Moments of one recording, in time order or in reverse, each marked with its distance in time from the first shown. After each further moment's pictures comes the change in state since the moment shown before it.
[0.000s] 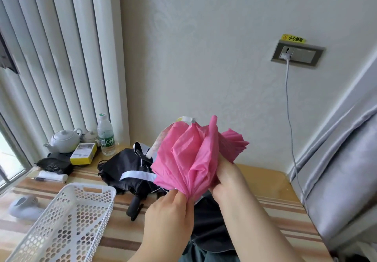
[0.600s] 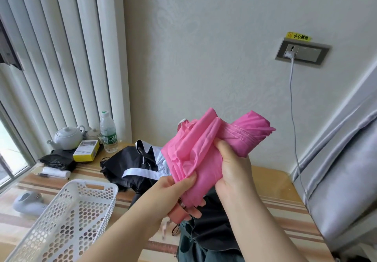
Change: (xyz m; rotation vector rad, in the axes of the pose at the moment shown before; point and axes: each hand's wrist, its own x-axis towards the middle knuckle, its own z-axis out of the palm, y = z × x) left_hand 0.040 -0.001 -0.037 -1.096 -0.689 -0.825; right_hand -0.037 -0.018 0.007 0.239 -0.100 -0.270
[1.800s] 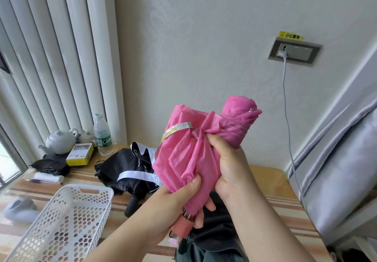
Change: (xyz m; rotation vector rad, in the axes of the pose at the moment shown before) left_hand -0.013 0.005 0.013 -0.072 -0.175 0.177; right_hand -0.009 -0.019 0.006 0.000 -0.270 0.047
